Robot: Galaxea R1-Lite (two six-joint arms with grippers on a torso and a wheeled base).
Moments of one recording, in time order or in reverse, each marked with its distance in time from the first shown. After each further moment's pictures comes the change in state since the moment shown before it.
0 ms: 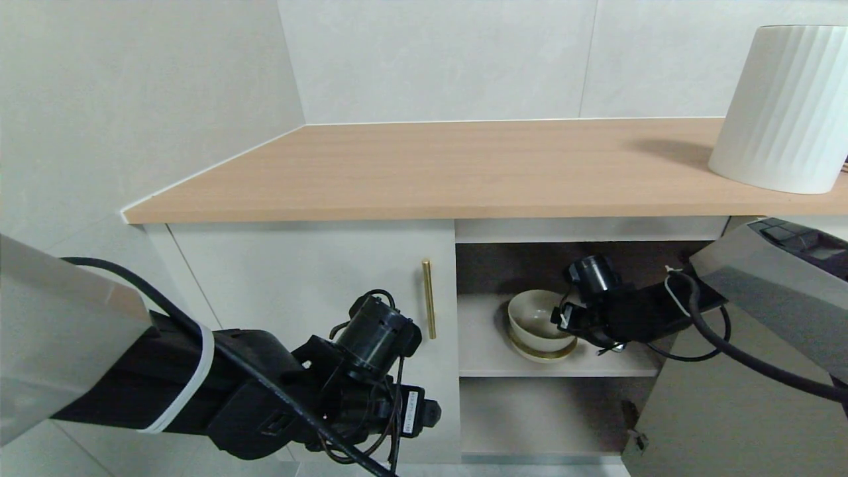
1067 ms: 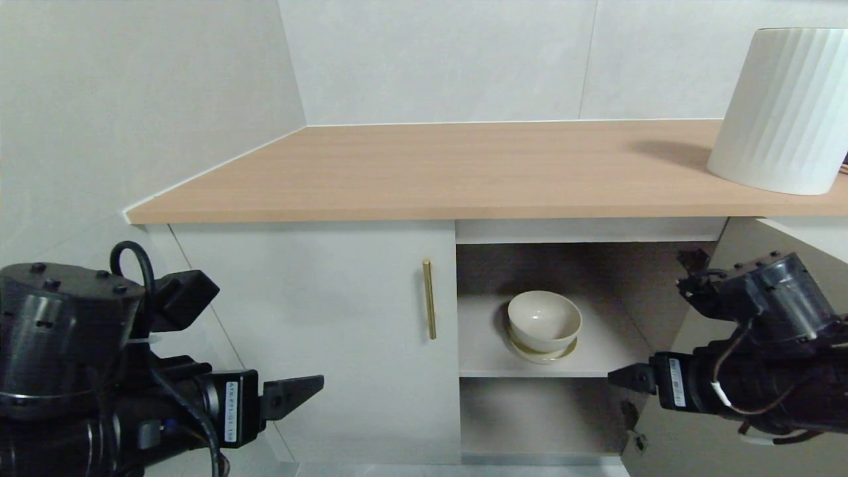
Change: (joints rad) left arm 0.159 -0.665 0.225 0.114 0.000 0.039; right arm 0.177 -0.848 0.577 0.266 0.161 -0.150
